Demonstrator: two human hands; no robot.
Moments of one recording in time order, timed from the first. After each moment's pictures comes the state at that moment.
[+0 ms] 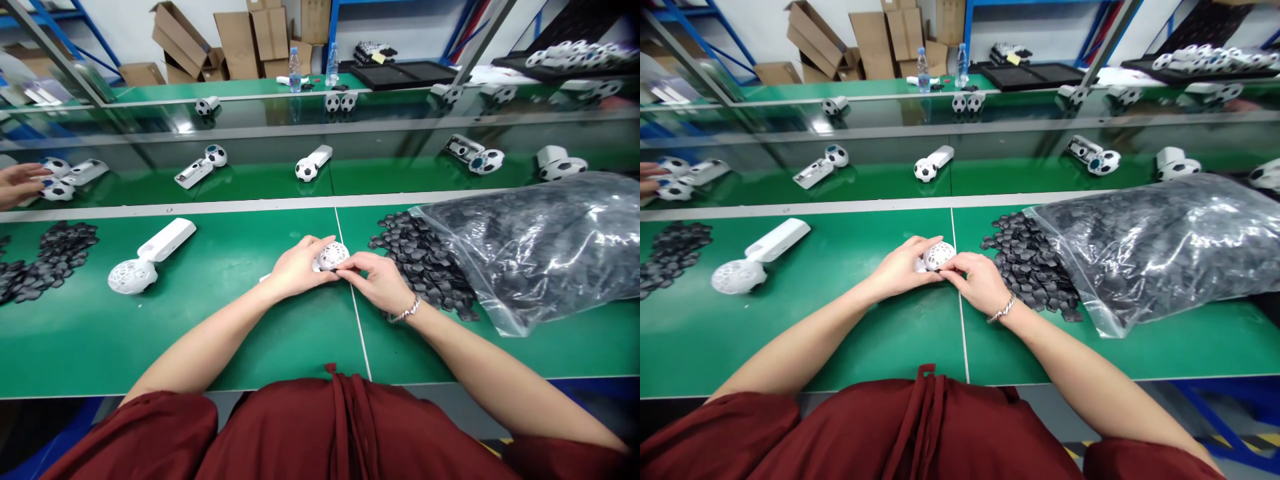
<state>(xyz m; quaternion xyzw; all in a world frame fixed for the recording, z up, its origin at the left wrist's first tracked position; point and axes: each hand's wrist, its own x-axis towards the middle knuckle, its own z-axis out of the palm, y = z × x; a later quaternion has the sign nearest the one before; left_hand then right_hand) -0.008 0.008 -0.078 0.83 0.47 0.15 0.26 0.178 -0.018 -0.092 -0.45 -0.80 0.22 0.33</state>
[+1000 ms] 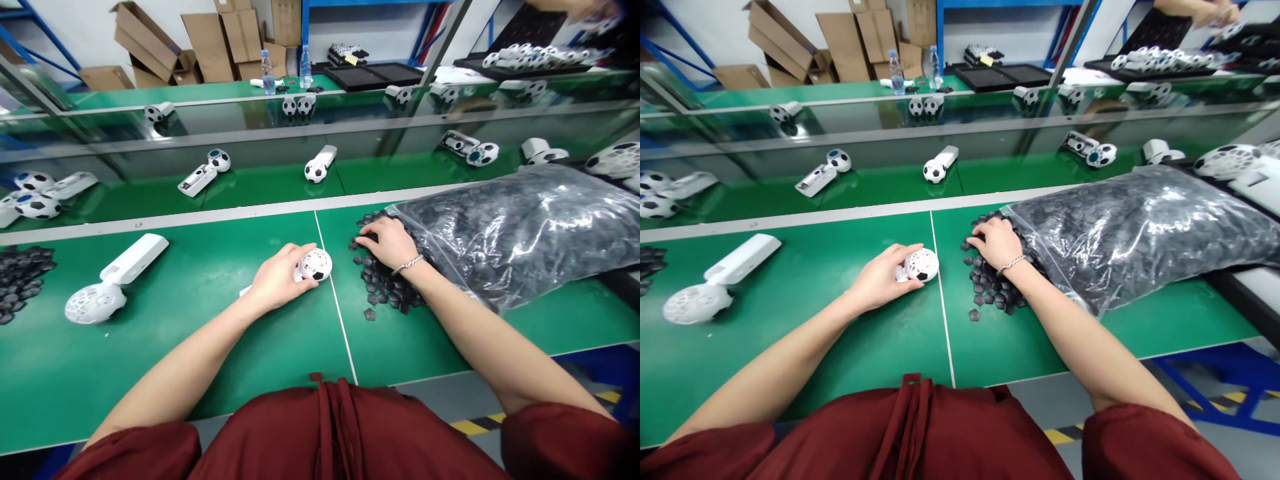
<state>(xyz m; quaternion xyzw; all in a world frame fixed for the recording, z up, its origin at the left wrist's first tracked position) -0.006 0.009 -0.079 0.84 0.48 0.14 0.21 0.249 0.044 -0.109 -0.64 -0.74 0.05 0.22</state>
